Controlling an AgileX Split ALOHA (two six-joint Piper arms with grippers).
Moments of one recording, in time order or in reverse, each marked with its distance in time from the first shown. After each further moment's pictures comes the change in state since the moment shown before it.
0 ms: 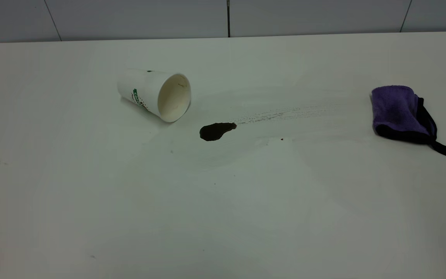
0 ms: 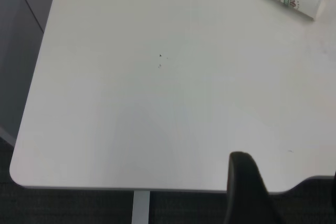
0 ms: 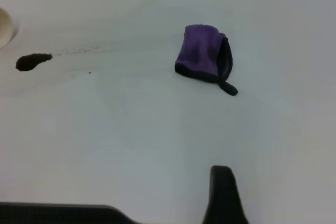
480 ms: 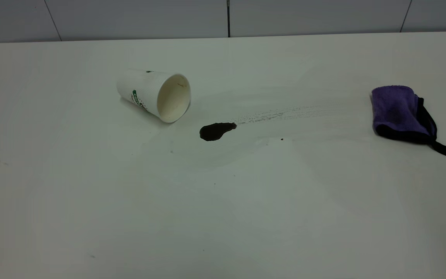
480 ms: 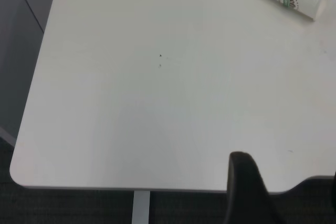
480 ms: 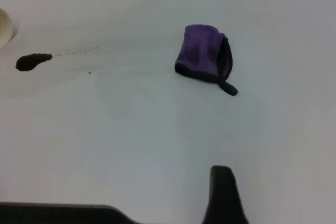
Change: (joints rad) left arm 0.000 0.000 0.000 0.000 0.000 0.000; right arm 0.000 0.000 0.000 0.000 0.000 0.000
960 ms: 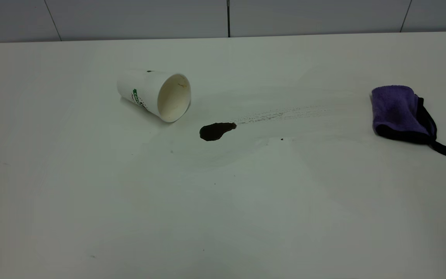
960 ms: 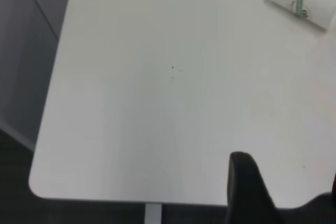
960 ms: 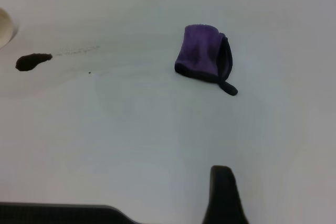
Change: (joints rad) left arm 0.000 0.226 -0.071 0.047 -0.114 -0.016; right arm 0.000 0.000 0.000 0.000 0.000 0.000
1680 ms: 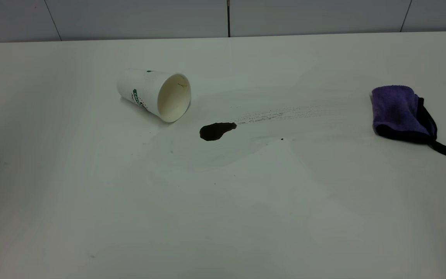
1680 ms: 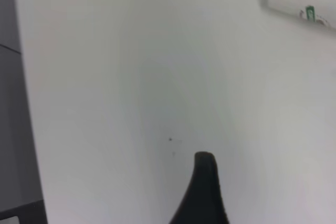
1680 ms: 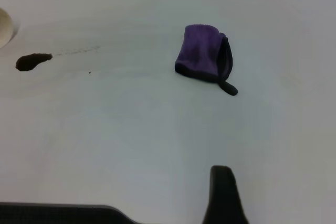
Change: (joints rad) left arm -0.231 1.117 -0.395 0.202 -0.418 -0.034; right arm 0.000 0.000 0.000 0.000 0.000 0.000
